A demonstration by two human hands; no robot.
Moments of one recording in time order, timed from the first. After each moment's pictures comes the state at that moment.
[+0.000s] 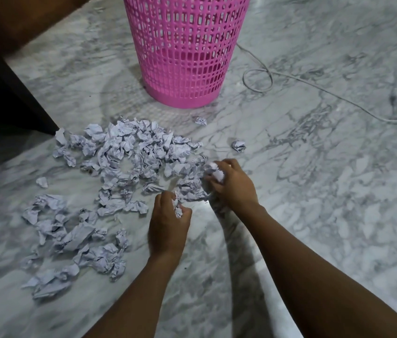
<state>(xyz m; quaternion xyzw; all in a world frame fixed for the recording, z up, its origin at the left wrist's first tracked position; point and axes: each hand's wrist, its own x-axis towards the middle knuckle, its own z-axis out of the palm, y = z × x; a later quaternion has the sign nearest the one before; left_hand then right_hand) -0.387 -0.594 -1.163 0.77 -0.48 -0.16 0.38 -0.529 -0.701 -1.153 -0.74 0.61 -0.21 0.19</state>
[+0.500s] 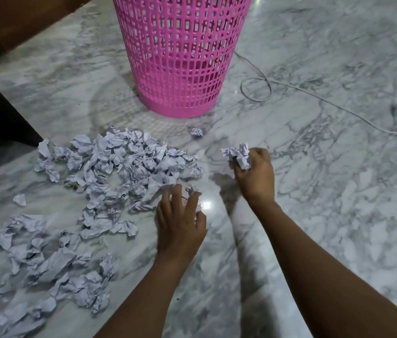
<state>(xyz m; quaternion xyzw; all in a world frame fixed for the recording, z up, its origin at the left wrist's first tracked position) -0.407 -0.639 -1.185 0.73 -0.64 -0.04 0.23 -0.558 -0.757 -1.138 -0.65 0.66 -0.34 0.13</state>
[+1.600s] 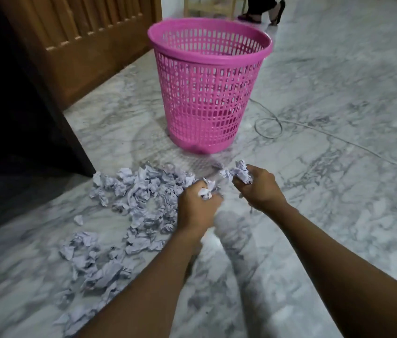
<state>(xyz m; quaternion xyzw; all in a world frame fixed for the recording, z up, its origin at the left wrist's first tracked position) -0.373 -0.672 -1.063 0.69 -0.44 -0.33 0.47 -0.520 -0.742 -1.047 -0.71 0.60 -0.25 0.29</state>
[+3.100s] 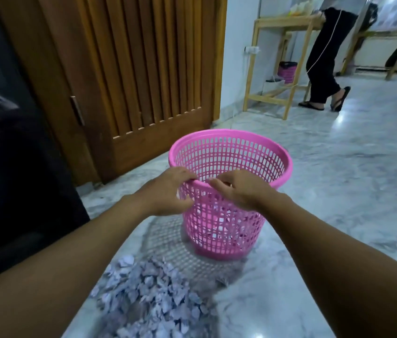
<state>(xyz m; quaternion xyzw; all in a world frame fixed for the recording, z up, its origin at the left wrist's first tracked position) -0.279 -0.857 -0.868 0.71 -0.68 -0.08 0.20 -0.464 -0.956 -0.856 -0.92 0.33 -0.11 0.20</state>
